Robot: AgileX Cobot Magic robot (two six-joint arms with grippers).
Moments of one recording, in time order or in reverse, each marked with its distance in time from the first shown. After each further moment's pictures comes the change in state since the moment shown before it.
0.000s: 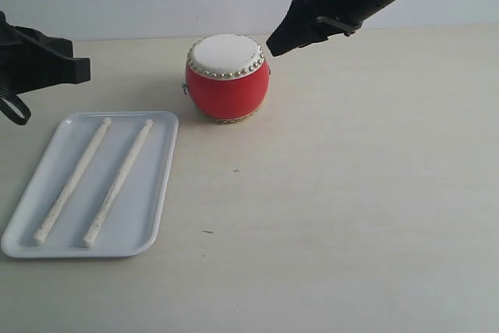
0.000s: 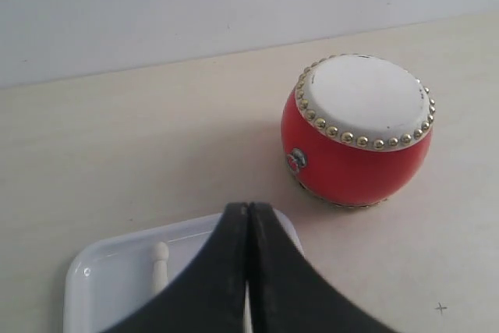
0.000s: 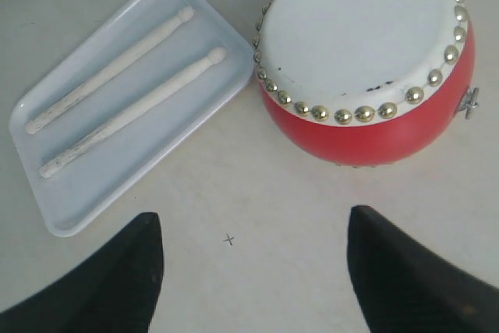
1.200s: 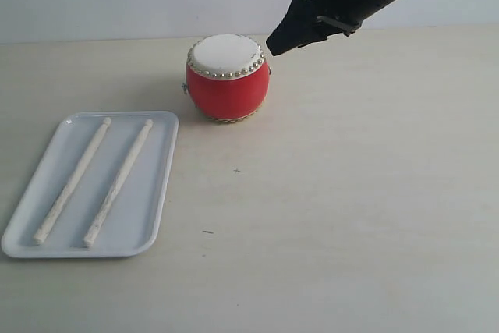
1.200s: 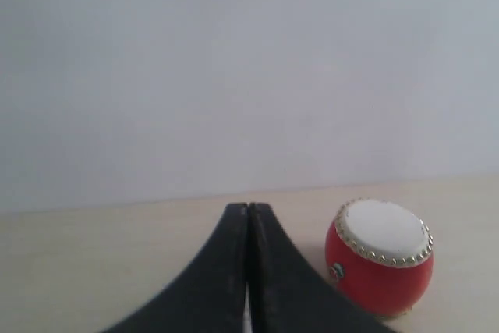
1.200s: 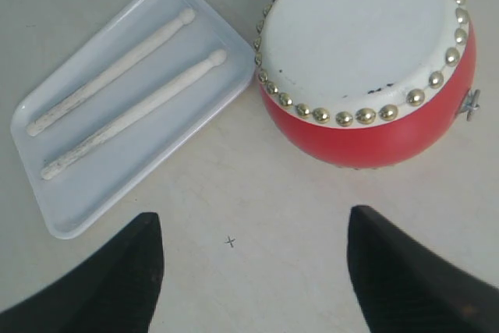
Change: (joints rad) left arm 0.189 -0.706 0.058 0.000 0.297 0.020; right arm 0.000 0.000 0.000 0.004 0.000 0.000
